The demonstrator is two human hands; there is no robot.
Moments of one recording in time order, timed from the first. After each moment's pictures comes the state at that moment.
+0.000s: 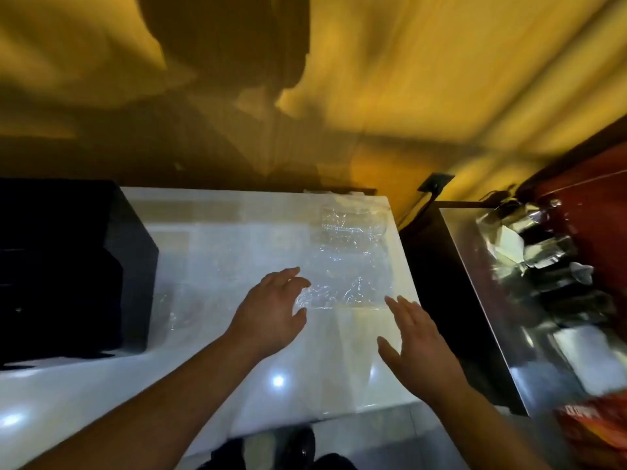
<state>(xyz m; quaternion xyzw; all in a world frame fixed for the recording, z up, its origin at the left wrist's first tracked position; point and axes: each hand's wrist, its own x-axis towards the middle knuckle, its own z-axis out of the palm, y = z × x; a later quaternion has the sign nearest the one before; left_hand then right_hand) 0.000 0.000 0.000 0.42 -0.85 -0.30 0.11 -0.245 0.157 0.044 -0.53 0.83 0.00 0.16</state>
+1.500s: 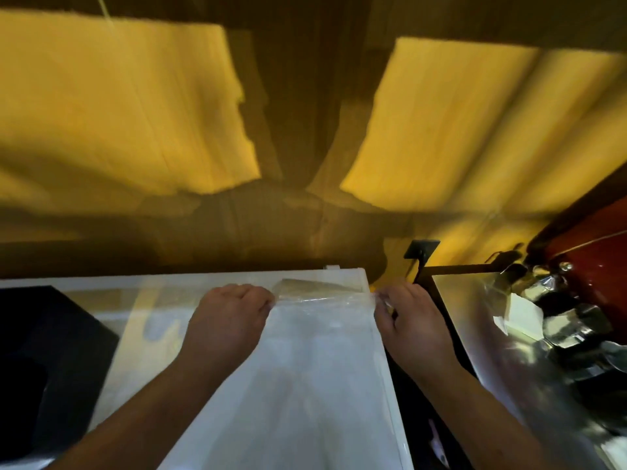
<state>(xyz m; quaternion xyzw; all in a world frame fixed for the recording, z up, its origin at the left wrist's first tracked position) -0.109 -0.063 0.119 0.47 -0.86 -0.01 0.18 -0.386 0.032 0.116 -0.62 0.73 -0.29 0.00</state>
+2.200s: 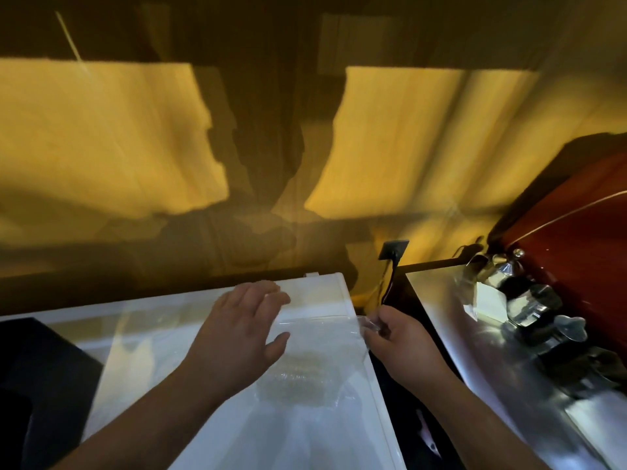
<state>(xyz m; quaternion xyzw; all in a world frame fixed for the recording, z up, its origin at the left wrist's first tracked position) -0.125 -0.027 0.158 0.35 -0.92 -0.01 0.16 -0.384 0.083 0.139 -0.48 0.77 -0.31 0.26</state>
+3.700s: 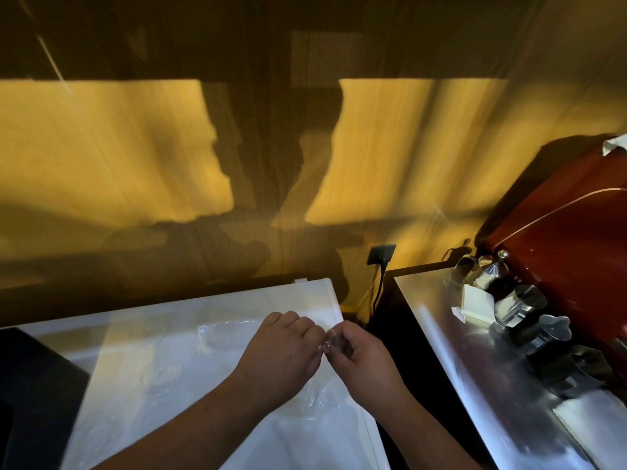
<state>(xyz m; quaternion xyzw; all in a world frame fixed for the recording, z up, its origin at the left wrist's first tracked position) -0.210 0.010 0.136 0.29 -0.95 0.03 0.09 -0.365 0.089 0.100 -0.53 0.73 -0.37 0.24</state>
